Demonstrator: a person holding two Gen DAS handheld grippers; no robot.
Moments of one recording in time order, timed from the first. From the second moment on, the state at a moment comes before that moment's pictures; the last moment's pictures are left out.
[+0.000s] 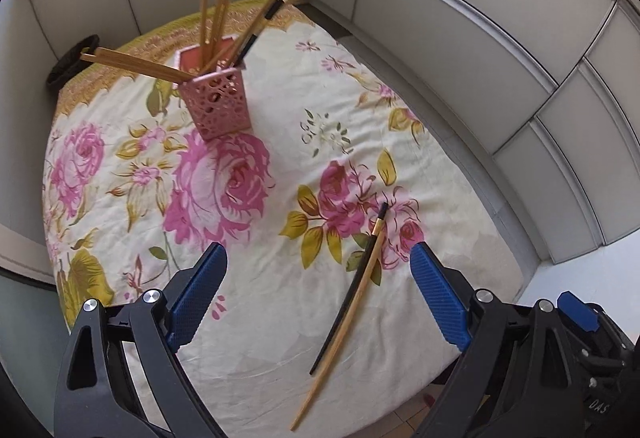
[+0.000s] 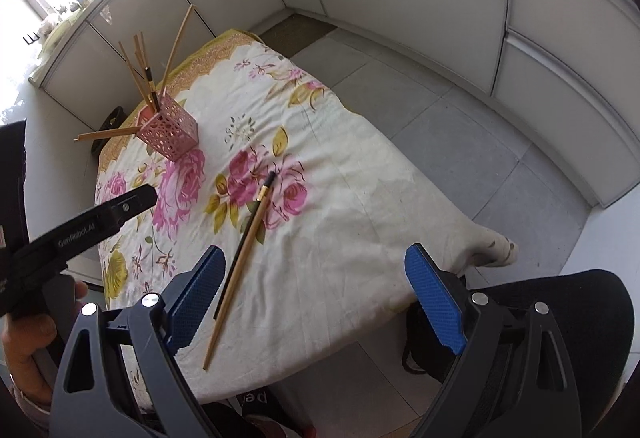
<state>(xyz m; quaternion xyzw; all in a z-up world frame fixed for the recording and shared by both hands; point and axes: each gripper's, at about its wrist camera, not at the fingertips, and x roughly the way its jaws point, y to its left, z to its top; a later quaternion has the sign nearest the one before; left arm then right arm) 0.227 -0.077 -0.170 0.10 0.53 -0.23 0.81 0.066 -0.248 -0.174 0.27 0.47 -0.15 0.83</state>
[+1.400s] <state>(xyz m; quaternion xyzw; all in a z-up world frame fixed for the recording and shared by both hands) 0.277 -0.133 -0.256 0.17 0.61 -0.27 0.73 0.099 -0.255 -0.211 0.30 0.53 -0.13 0.78</state>
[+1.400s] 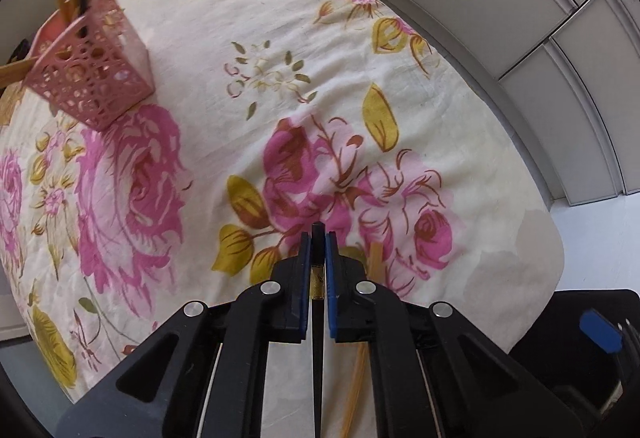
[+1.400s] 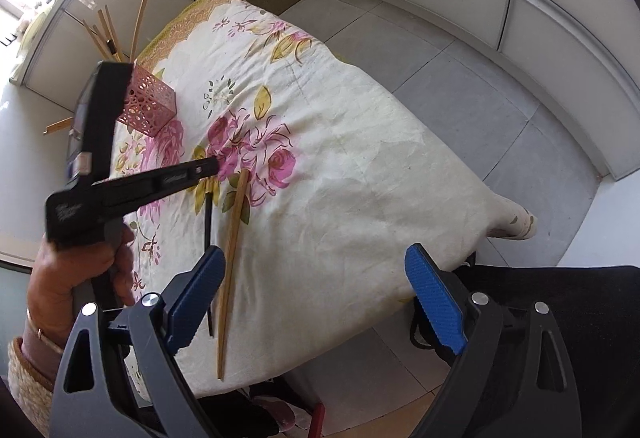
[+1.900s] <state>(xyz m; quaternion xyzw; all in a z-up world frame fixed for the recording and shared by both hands) 0.238 -0.020 -0.167 0.09 0.52 -0.27 0.81 0.218 -0.219 -0.268 0.30 0.63 -0.18 0.69</state>
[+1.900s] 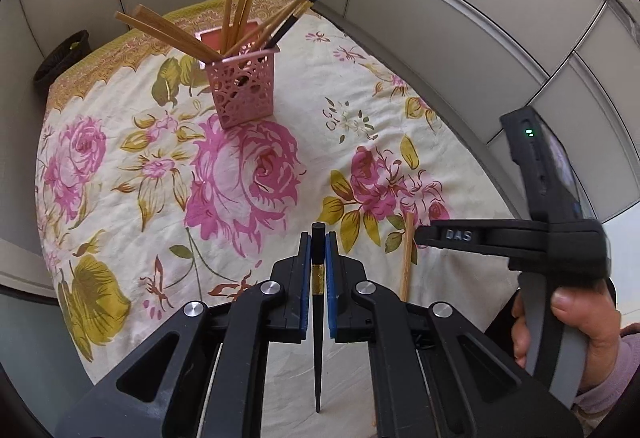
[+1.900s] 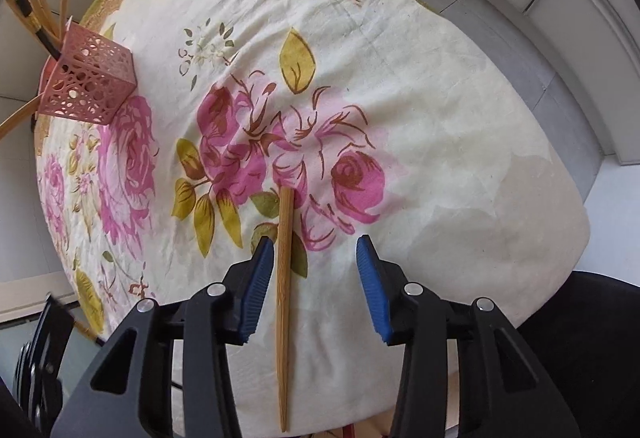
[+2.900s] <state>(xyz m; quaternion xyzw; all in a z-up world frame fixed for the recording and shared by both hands) 0.184 0.000 -0.079 0.04 0.38 -0.21 0.90 0.142 -0.189 -0.136 0.23 0.42 -0.07 0.88</state>
